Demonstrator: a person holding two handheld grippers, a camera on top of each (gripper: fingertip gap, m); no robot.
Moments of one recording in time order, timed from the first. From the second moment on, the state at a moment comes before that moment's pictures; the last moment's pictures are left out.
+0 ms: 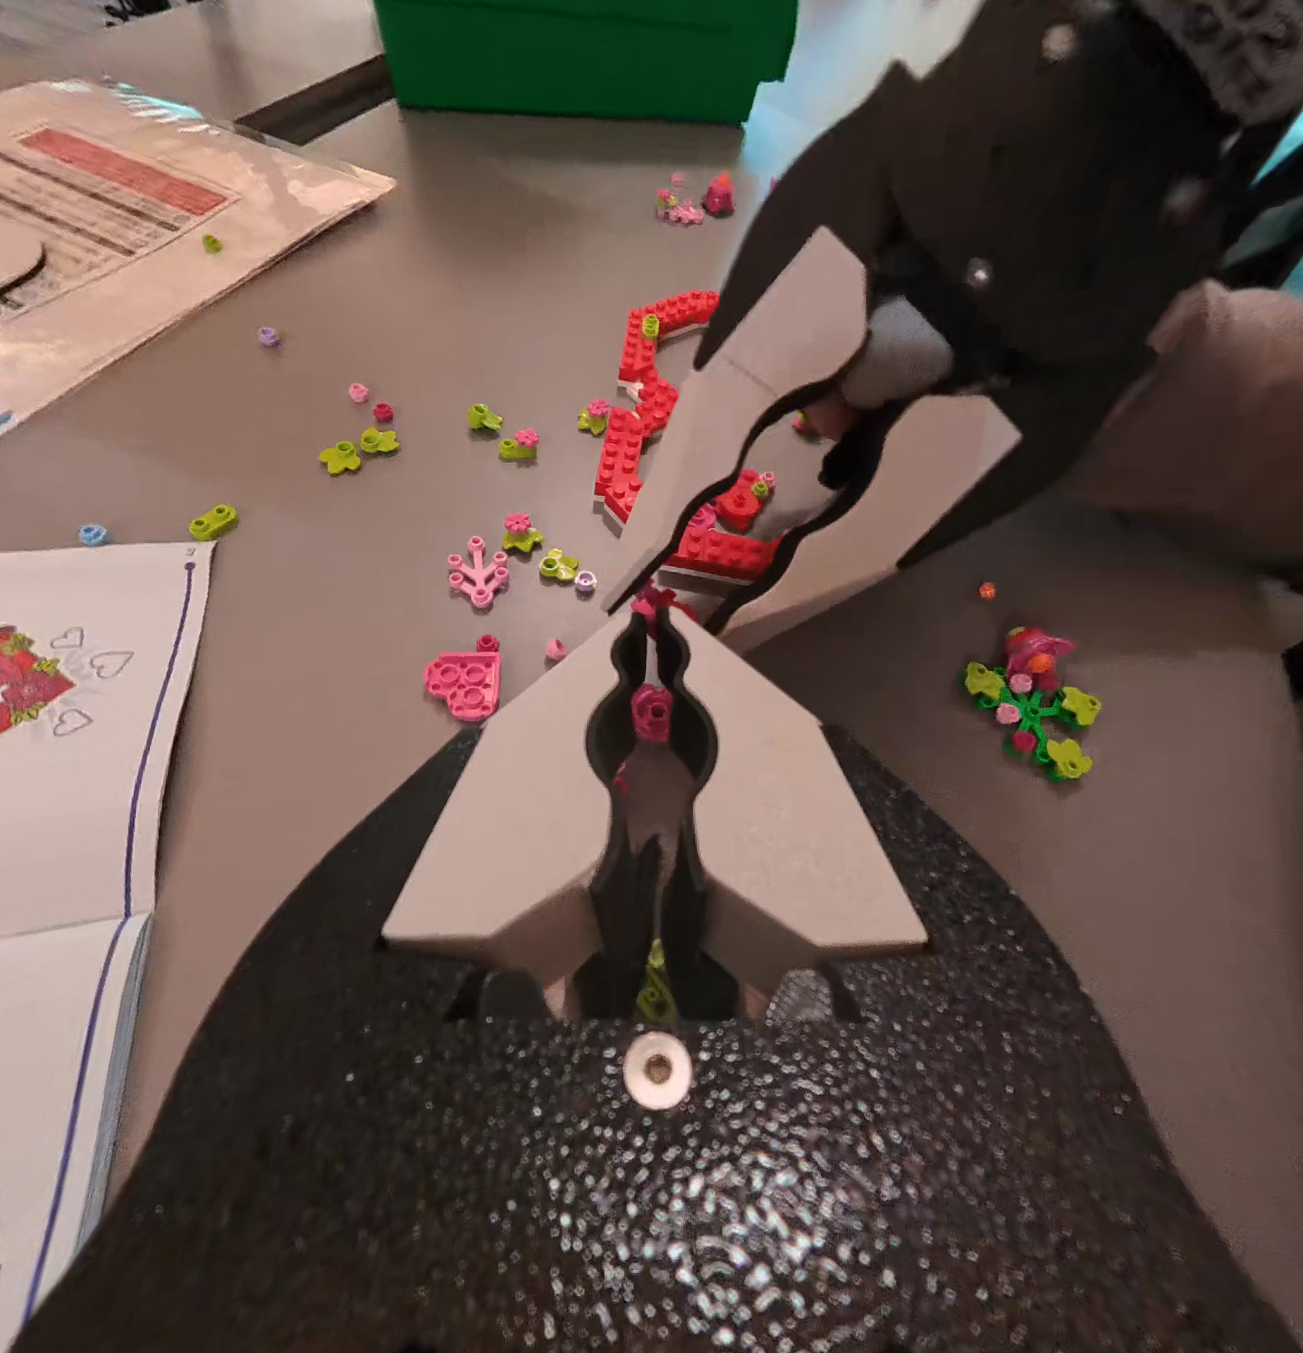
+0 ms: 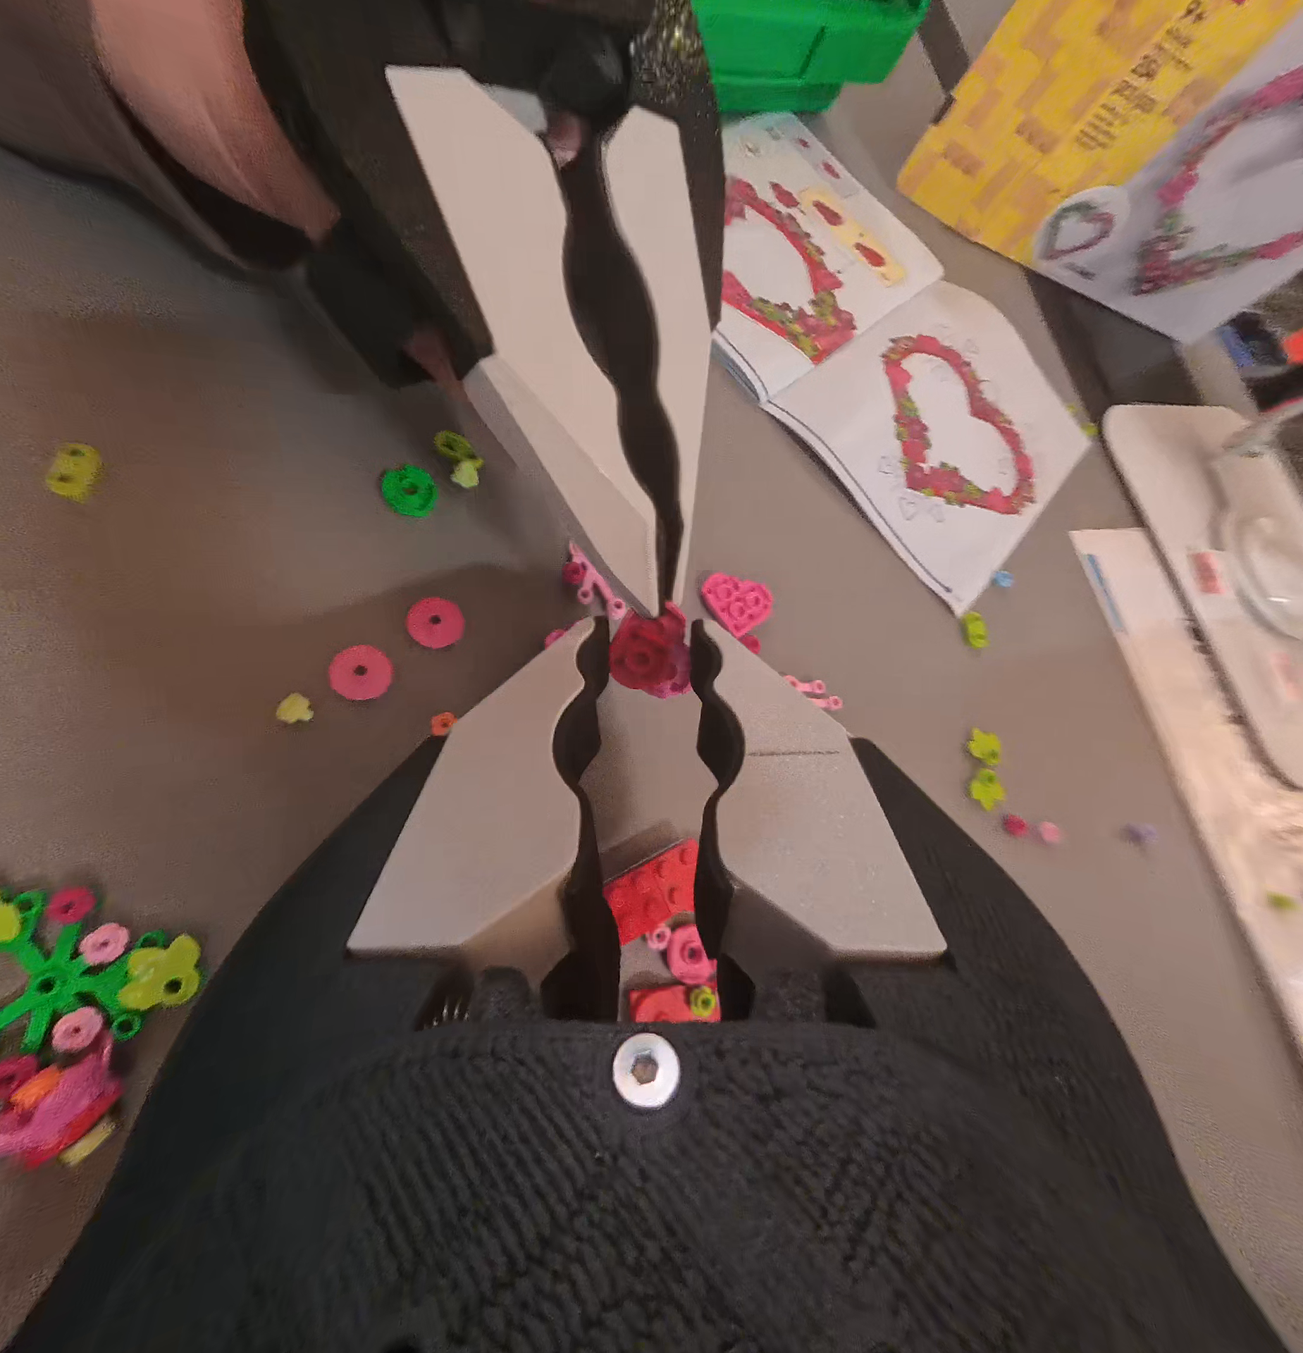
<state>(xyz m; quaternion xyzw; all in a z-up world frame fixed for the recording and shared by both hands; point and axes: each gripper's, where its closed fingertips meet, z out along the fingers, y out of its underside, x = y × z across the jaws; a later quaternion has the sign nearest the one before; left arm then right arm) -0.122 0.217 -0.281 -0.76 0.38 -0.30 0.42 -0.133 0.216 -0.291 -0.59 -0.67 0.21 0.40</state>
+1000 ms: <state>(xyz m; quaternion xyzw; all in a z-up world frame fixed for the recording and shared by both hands) -0.112 0.198 -0.233 -0.68 0.20 -0.64 0.31 -0.132 0.200 -0.236 -0.38 -0.70 0.13 0.59</state>
